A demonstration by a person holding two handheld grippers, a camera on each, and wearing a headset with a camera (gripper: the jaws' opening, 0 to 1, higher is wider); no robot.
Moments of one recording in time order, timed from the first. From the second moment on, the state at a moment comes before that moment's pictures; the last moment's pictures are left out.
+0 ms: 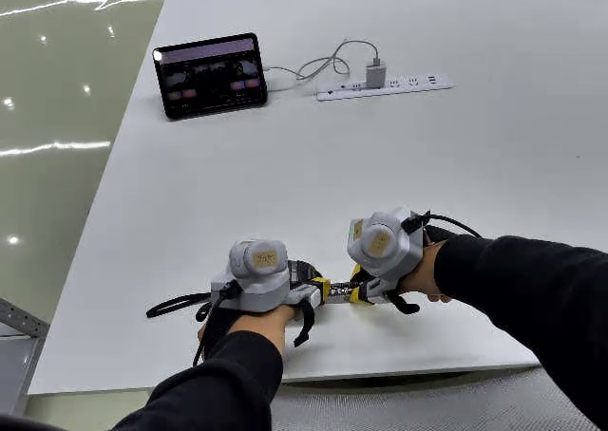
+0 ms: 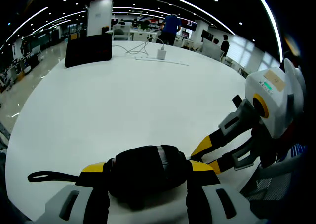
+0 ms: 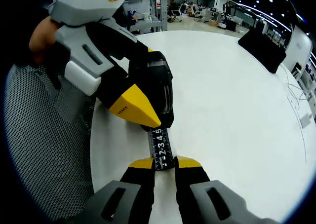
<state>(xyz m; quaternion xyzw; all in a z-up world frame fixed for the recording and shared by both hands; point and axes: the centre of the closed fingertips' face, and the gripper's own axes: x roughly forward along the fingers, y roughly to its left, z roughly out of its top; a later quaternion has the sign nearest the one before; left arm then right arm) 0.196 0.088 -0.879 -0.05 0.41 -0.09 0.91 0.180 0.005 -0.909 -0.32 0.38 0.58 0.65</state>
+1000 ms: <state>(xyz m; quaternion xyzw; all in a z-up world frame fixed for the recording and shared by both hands) 0.195 0.089 -0.878 -0.05 0.40 -0.10 0.91 0.175 0.024 -0.907 -0.29 0.34 0.60 0.67</state>
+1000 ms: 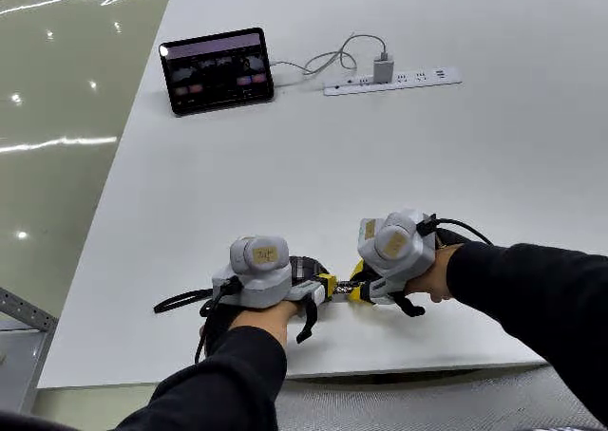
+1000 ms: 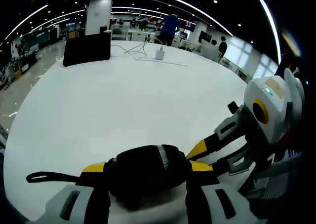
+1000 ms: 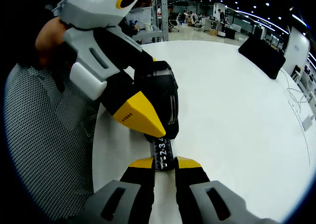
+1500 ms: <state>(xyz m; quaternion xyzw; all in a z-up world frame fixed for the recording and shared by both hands) 0.194 0.089 -0.877 -0.06 0.41 -0.10 0.91 0.178 0.029 -0.907 -0.28 0.34 0.60 0.67</state>
